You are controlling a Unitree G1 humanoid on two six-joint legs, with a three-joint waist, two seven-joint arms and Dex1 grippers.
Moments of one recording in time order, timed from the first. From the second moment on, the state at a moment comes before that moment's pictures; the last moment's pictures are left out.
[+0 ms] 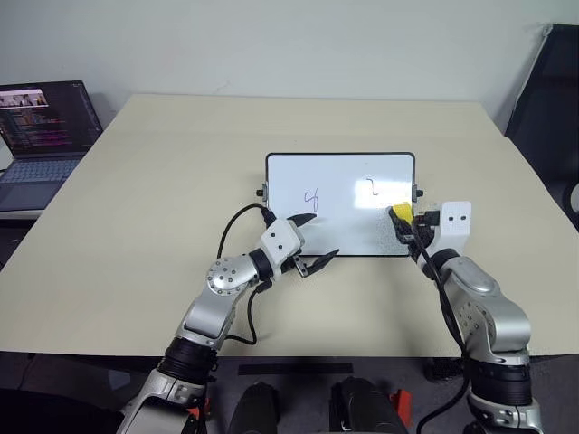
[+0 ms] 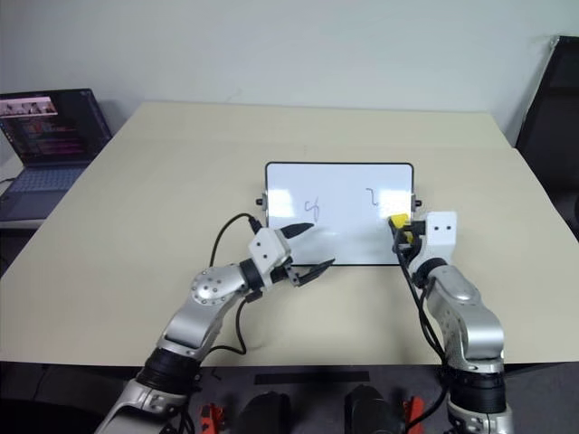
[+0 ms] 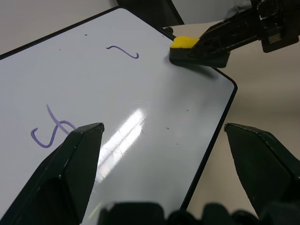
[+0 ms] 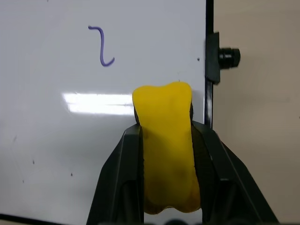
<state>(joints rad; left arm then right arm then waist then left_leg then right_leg) -0.36 0.32 -0.23 0.04 -0.07 -0.02 -0.69 -0.22 -0.22 -0.13 -0.37 0.29 0.77 0.11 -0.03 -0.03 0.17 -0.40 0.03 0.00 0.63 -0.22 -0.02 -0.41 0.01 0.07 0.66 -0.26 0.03</state>
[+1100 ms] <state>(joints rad) -0.45 0.28 -0.21 0.18 0.02 -0.08 -0.53 -0.48 -0.23 -0.05 0.00 0.18 0.32 0.26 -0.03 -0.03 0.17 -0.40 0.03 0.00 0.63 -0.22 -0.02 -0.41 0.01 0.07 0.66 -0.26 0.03</state>
